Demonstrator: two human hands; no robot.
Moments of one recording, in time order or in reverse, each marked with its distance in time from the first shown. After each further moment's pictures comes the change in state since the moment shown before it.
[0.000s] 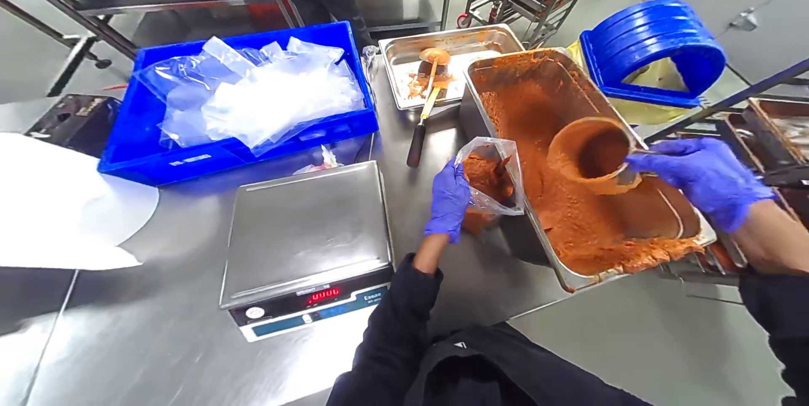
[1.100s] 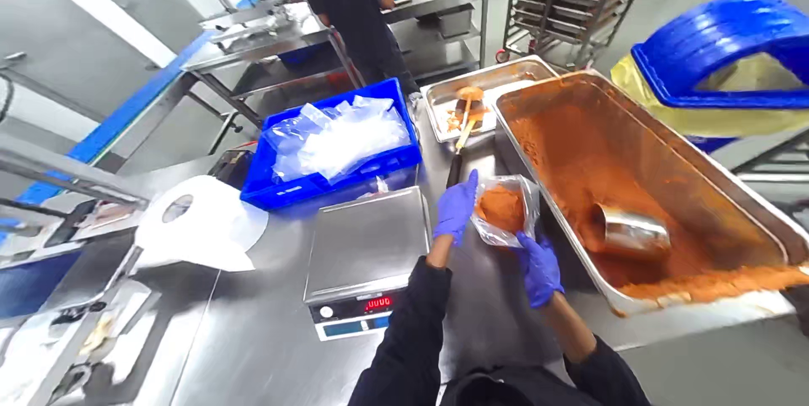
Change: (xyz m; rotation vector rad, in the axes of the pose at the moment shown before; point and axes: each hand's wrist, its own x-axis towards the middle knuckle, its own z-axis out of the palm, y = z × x) left_hand 0.020 -0.014 -0.046 0.426 -0.085 -0.096; right_hand -0.099 0.015 0.274 1.048 0.051 0.356
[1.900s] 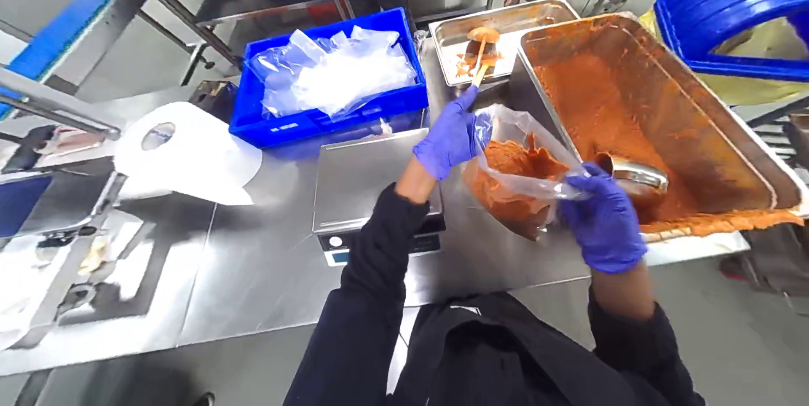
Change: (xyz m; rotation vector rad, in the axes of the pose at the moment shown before) left_hand -0.062 0.021 -0.091 -1.141 -0.458 -0.030; right_hand -0.077 -0.084 -0.013 0.107 -0.277 -0.193
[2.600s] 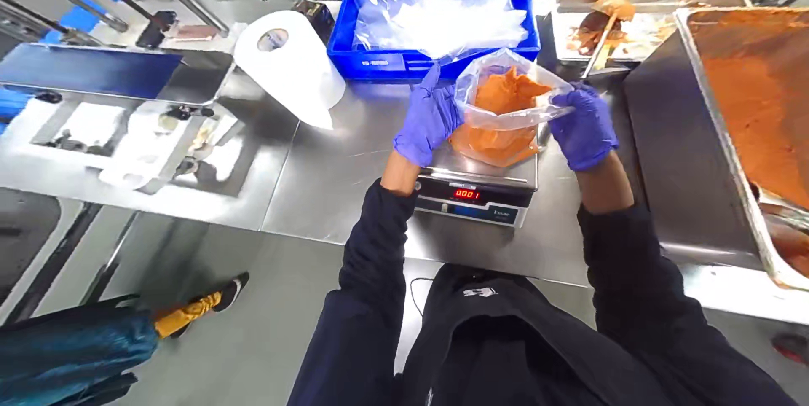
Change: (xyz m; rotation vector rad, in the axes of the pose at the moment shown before) left_hand -0.173 -0.004 -0.170 -0.087 0.280 0.431; right_hand 0.039 0.096 0.194 -0.259 -0.295 0.083
